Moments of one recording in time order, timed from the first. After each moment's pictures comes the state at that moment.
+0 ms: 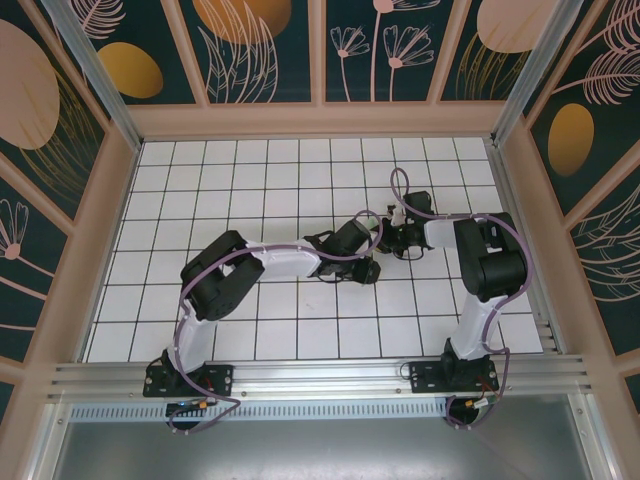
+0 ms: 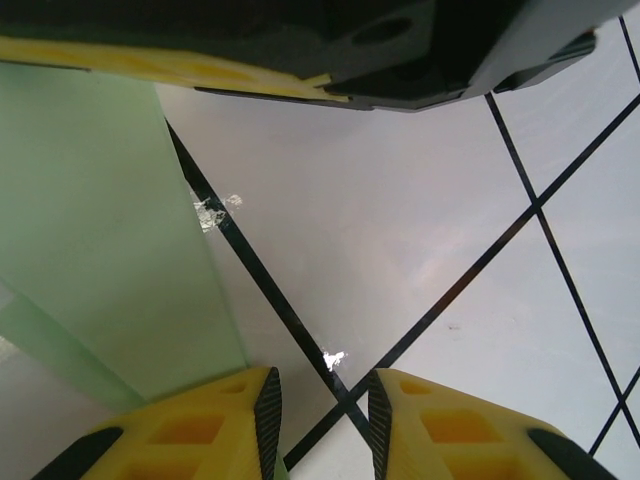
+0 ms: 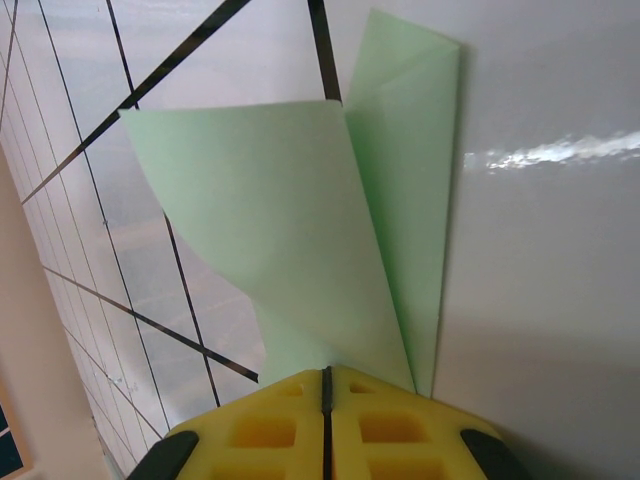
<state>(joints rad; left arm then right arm) -0.95 2.09 1.30 -0.13 0.25 -0.58 0.22 1.87 0.88 -0.05 -0.68 0.65</state>
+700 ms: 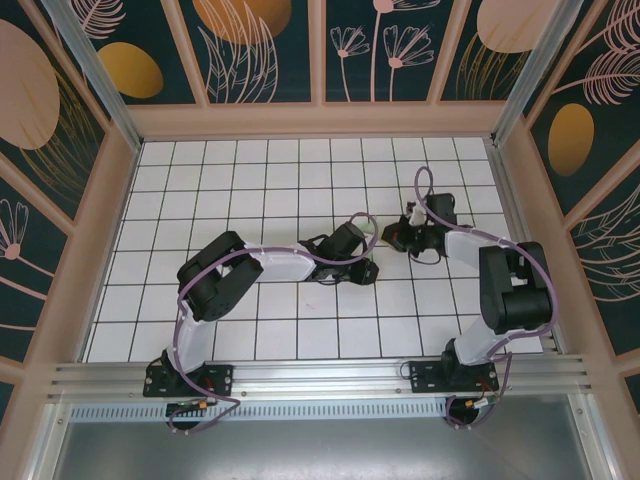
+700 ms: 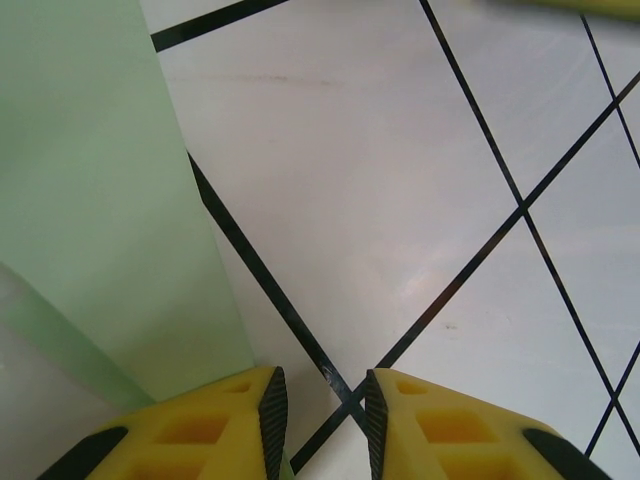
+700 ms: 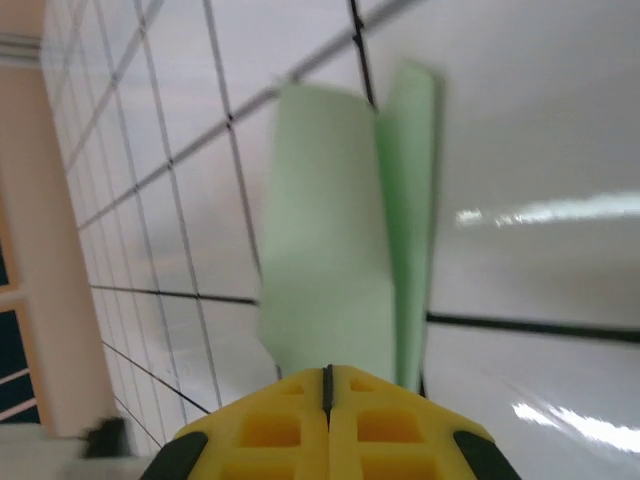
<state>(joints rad) -0.94 2.07 1.22 -0.01 0.27 -0.58 0.14 1.61 0.75 -0.09 -0.69 0.66</state>
